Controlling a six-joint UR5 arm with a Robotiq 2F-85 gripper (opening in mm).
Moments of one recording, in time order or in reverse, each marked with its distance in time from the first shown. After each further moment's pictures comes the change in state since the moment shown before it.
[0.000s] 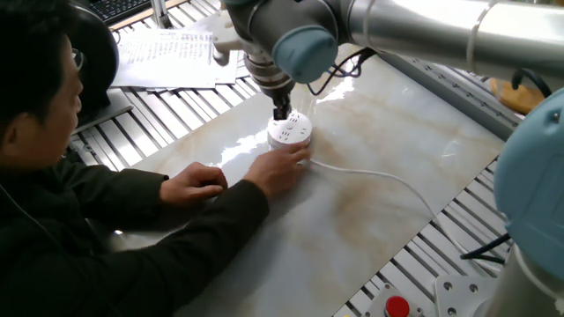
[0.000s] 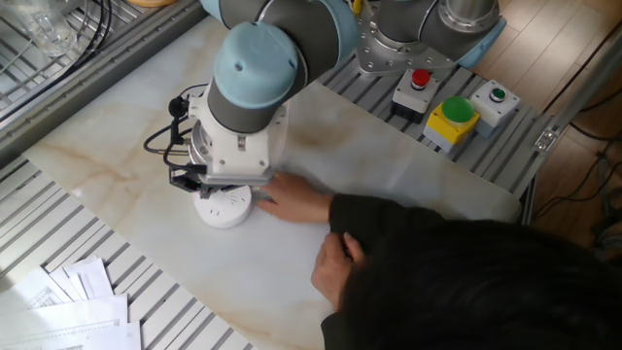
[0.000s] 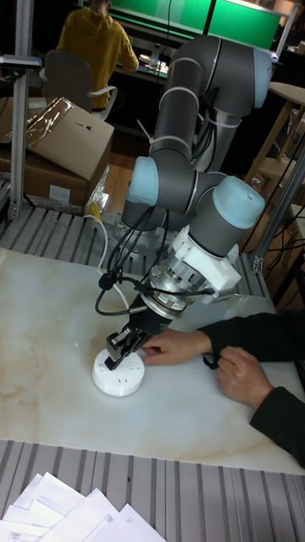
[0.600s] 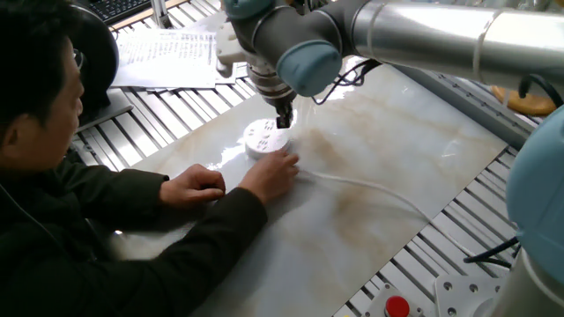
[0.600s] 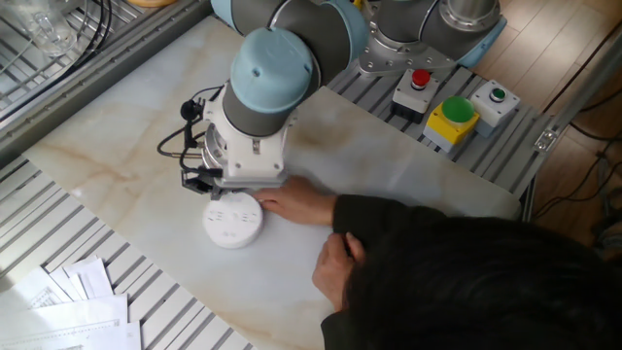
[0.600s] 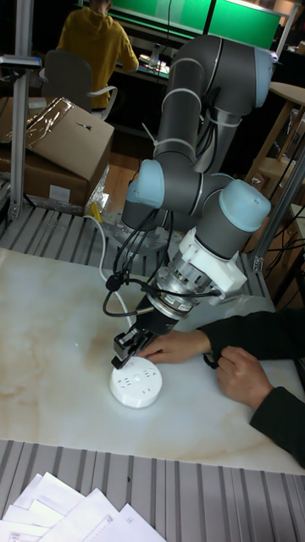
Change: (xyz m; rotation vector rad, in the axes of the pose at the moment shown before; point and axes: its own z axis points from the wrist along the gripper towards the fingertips) arm -0.013 0.021 -0.004 -0.019 -0.001 0.013
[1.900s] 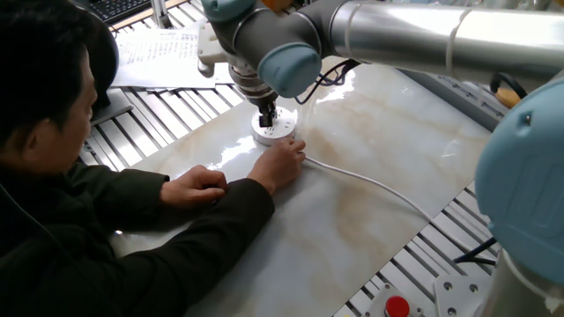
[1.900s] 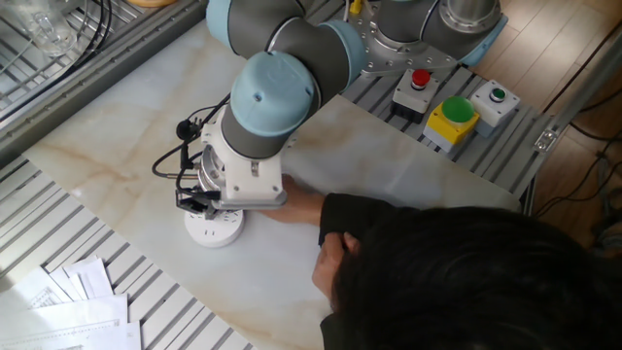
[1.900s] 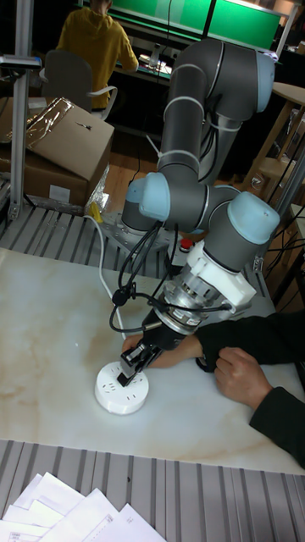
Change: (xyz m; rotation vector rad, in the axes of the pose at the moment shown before) arm -0.025 -0.014 0.011 0.034 -0.024 -0.016
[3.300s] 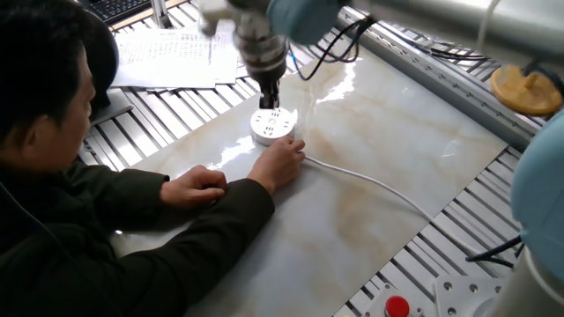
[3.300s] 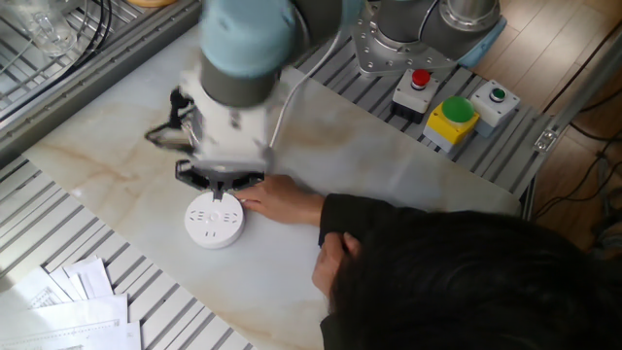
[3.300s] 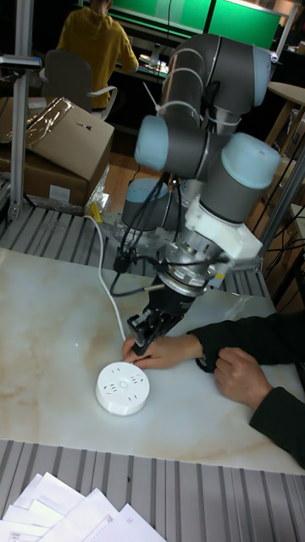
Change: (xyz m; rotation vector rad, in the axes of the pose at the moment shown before) arm 0.013 0.000 -0.074 -0.161 -0.071 0.179
